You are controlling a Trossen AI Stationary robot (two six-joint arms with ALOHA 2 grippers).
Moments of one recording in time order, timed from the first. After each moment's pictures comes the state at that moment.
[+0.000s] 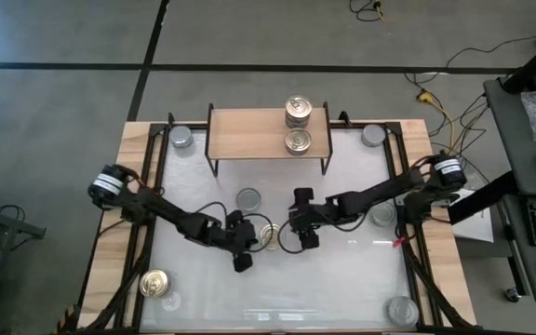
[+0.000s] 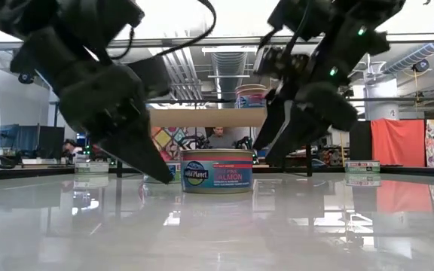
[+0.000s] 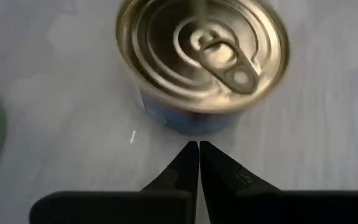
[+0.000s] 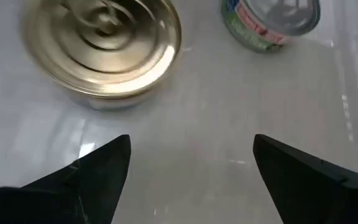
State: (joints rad) left arm -0.34 1.77 0.75 0.18 -0.31 -0.52; right arm 0.16 1.73 0.90 -0.08 0.23 -0.11
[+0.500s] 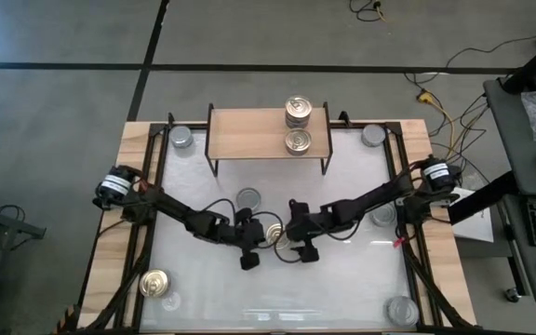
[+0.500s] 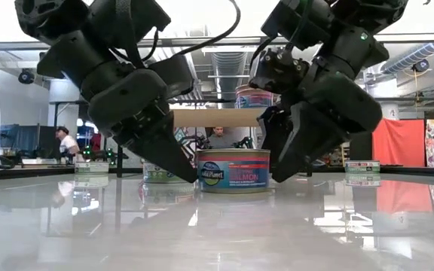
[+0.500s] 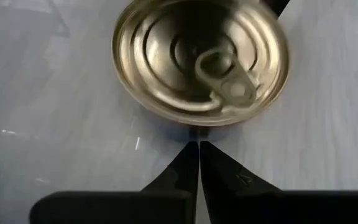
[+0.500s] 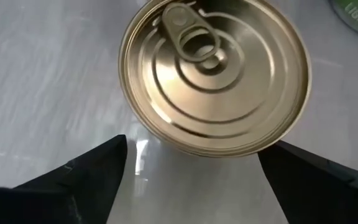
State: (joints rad) left arm -0.30 1.82 0.82 0.17 -0.26 -0.40; right arm 0.20 1.80 0.92 -0.04 0.03 0.02
